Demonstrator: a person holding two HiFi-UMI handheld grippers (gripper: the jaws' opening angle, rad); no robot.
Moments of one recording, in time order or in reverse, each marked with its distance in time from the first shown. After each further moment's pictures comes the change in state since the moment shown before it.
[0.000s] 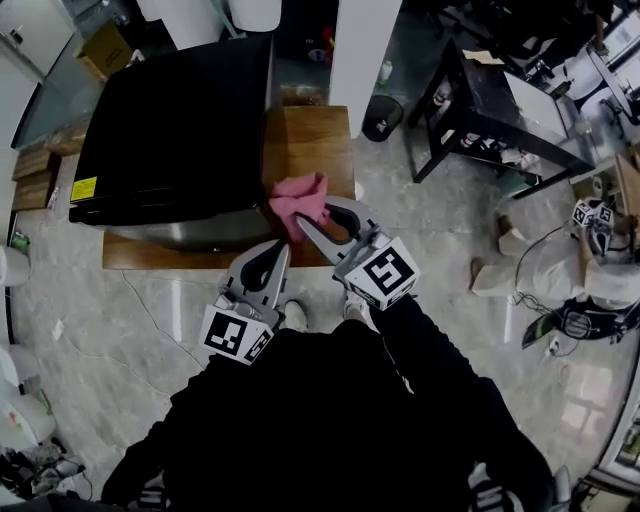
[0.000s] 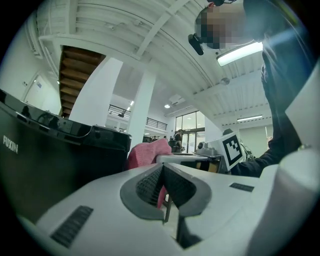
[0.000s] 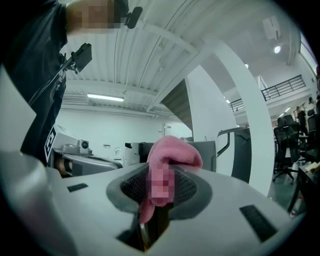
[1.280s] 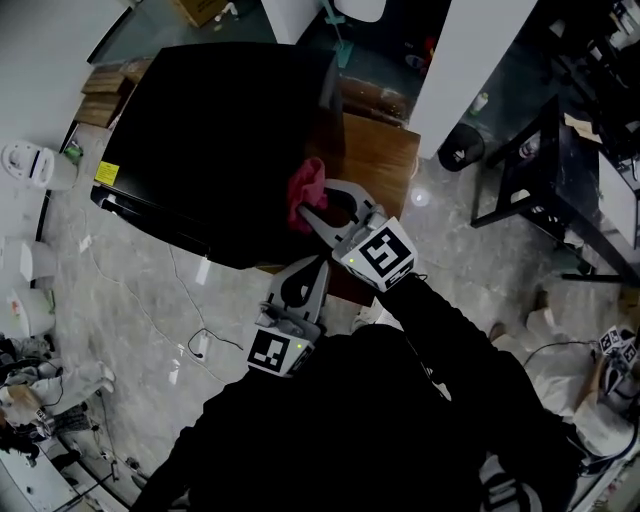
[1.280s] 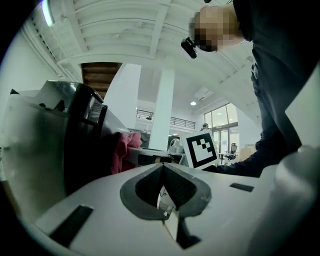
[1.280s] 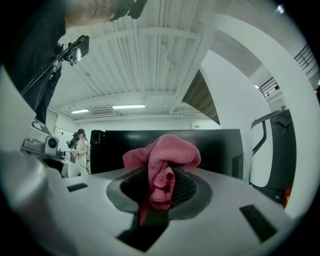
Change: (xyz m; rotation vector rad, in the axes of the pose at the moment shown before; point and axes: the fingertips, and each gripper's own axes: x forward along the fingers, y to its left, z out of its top) left arm 0.112 0.047 -0.015 -0.018 -0.027 0.386; right arm 0.126 -0.089 -0.013 0.020 -0.039 0.396
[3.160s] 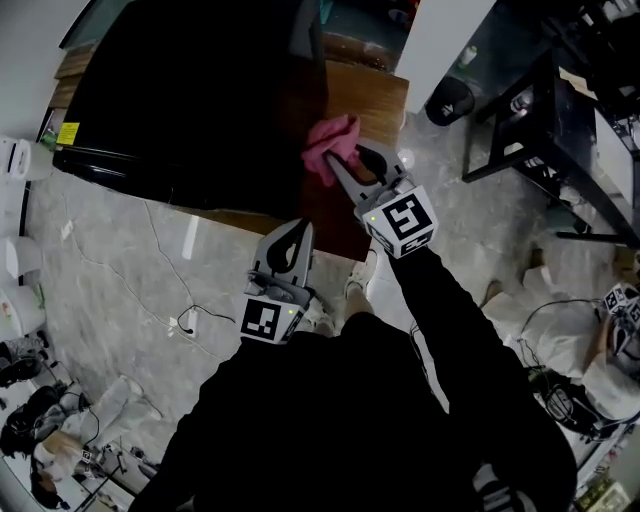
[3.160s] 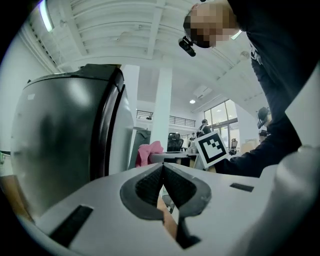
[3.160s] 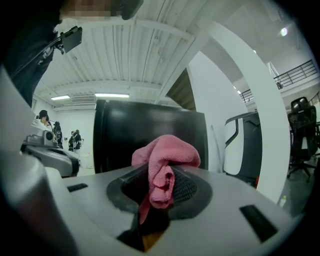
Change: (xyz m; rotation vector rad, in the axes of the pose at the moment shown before) left arm -0.035 0.003 -0.072 0.034 -0.005 0.012; right arm -0.067 -0.018 -0.085 -0.008 0.086 -0.239
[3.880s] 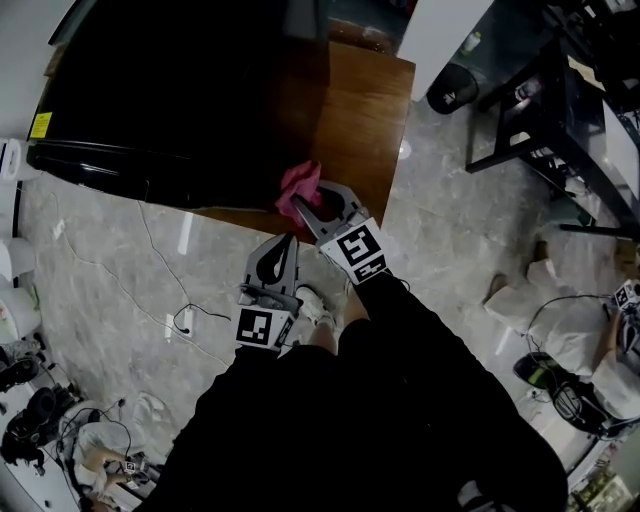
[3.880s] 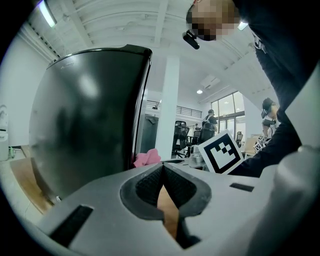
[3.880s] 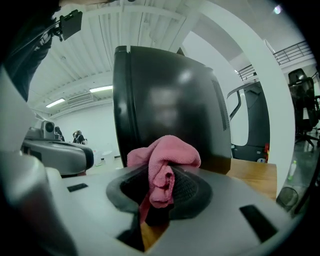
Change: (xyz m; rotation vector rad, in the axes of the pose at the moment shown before) left arm -0.050 0.033 -0.113 -0.030 0.156 0.073; right arm 0.030 0.101 -0.147 0.139 0.155 0.037
